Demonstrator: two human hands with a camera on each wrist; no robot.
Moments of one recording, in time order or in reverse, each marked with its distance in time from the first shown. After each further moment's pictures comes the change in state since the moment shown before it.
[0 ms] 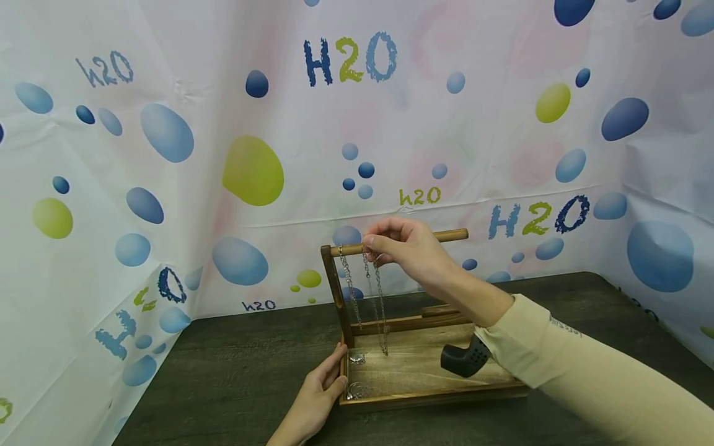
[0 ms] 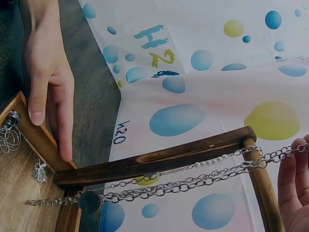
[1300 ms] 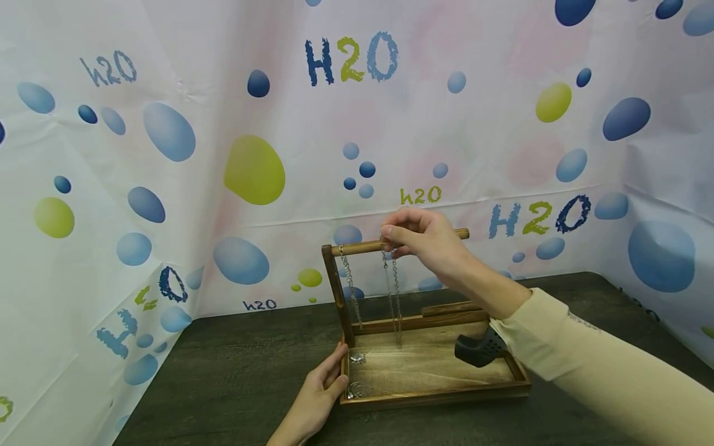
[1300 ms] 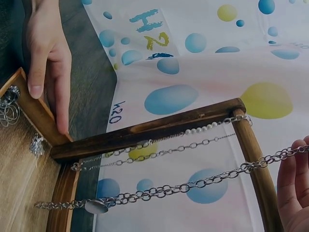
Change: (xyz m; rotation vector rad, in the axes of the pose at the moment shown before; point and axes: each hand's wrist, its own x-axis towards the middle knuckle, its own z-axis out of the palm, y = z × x) left_hand 0.000 0.000 0.000 -0.003 0.009 0.005; right_hand -0.002 -0.003 -0.022 -0.042 0.040 -0.026
